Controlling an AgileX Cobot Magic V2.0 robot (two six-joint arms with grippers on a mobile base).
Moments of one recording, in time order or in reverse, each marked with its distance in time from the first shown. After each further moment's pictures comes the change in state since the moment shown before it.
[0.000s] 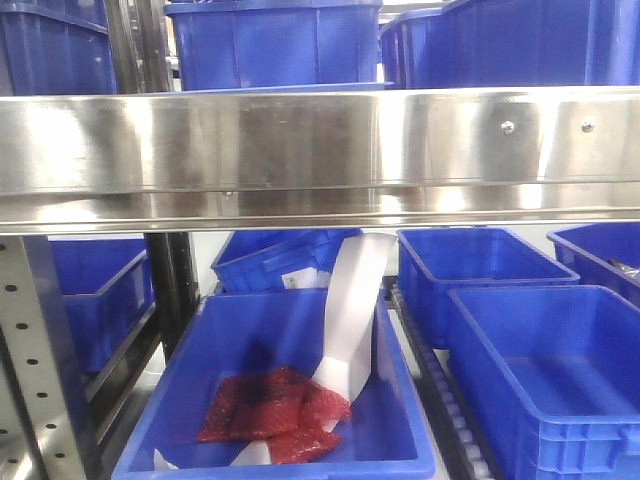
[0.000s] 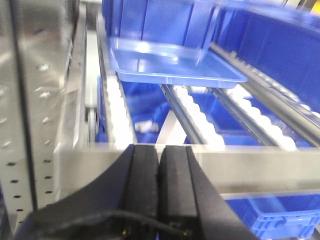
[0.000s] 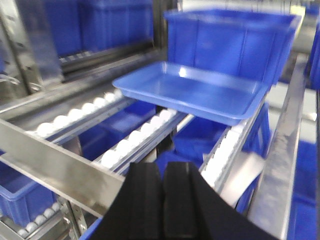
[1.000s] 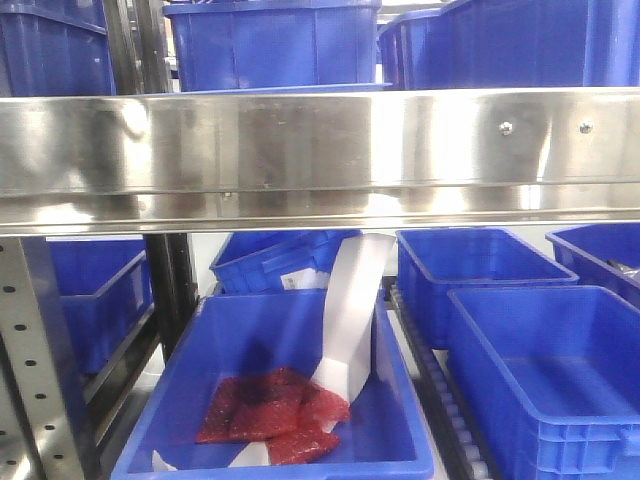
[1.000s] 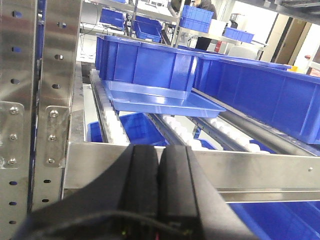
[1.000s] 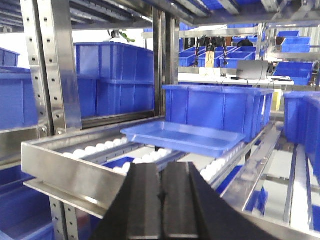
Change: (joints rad) left arm 0.000 -0.415 0.189 0.000 0.006 0.004; right arm -0.031 -0.613 0.377 0.014 -0.032 -0.002
